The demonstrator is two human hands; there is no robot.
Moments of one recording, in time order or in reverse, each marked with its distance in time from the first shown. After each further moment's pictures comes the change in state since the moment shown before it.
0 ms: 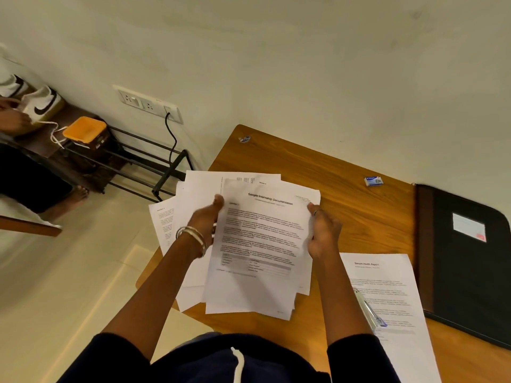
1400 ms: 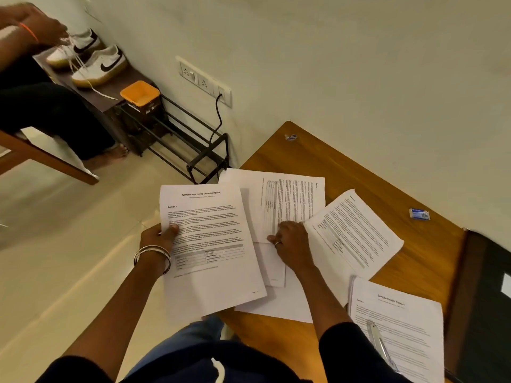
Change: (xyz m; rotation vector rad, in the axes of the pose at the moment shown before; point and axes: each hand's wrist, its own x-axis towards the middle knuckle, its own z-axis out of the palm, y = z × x) left_hand 0.000 -0.089 -0.132 -0.086 0.628 0.115; right_hand 0.049 0.112 0.045 -1.353 -0.572 -1.047
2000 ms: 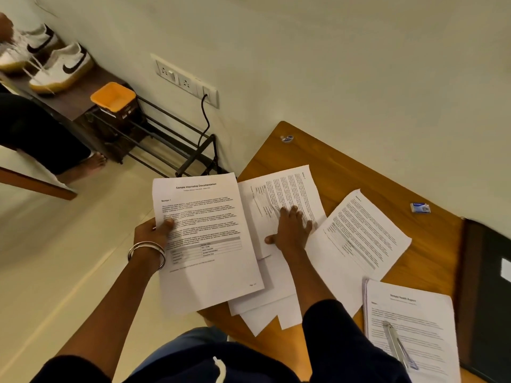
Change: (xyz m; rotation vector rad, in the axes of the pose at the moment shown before) left_hand 0.066 0.046 0.002 0.013 -0.091 0.019; right_hand 0.068 -0.051 0.002 -0.310 -0.273 0.451
